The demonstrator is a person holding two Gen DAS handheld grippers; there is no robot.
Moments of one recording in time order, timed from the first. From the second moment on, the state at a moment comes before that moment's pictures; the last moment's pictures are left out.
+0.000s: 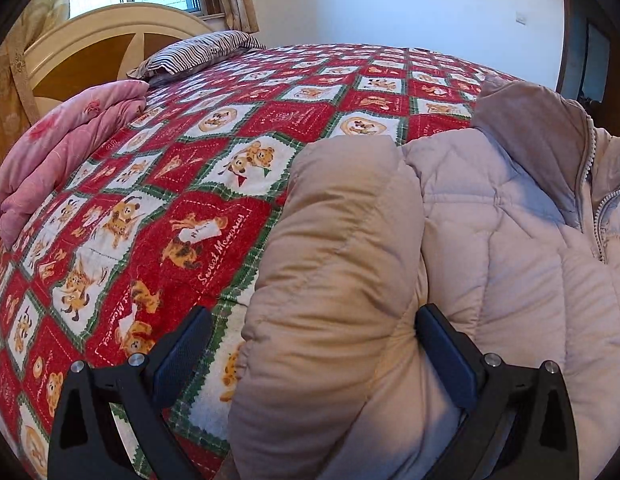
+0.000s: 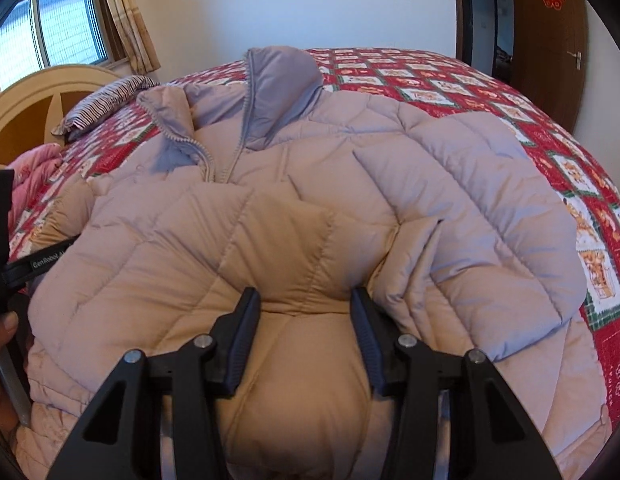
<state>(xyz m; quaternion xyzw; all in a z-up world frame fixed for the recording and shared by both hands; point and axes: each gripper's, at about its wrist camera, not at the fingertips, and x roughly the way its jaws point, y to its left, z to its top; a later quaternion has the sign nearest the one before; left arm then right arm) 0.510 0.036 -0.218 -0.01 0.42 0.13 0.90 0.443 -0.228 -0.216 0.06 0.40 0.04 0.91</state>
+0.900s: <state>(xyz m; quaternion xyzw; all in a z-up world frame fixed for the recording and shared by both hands) 0.481 0.002 -0.131 0.00 0.37 0.07 0.93 0.432 -0.230 -0.179 0.04 0.37 0.02 0.93</state>
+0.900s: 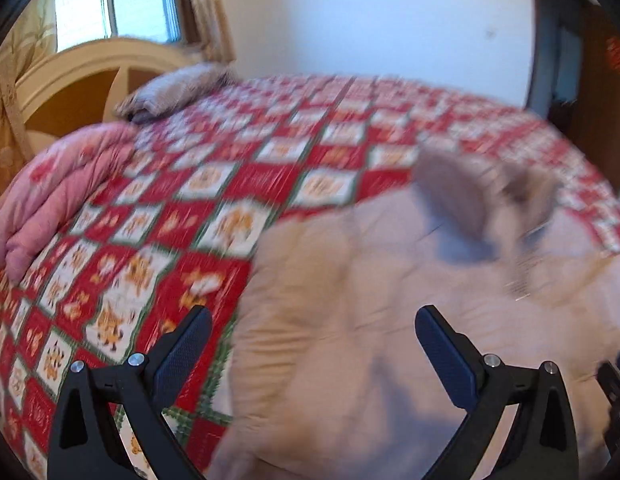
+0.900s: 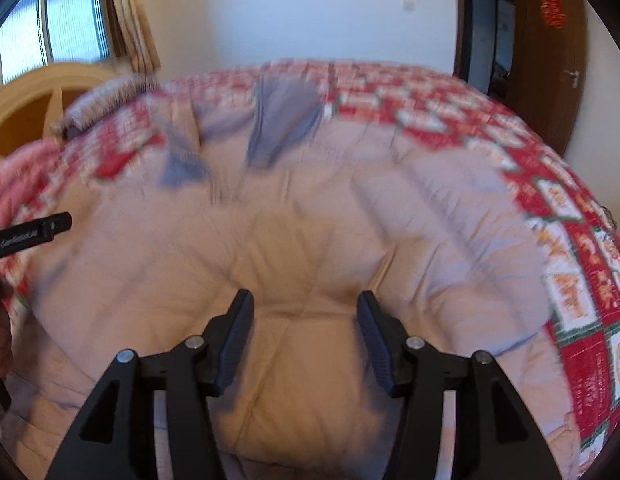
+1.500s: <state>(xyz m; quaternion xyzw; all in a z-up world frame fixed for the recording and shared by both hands) 0.499 -0.058 -0.210 0.06 0.40 0.05 0.91 0.462 -0.238 -0.213 0.00 0.39 0.02 0.92</state>
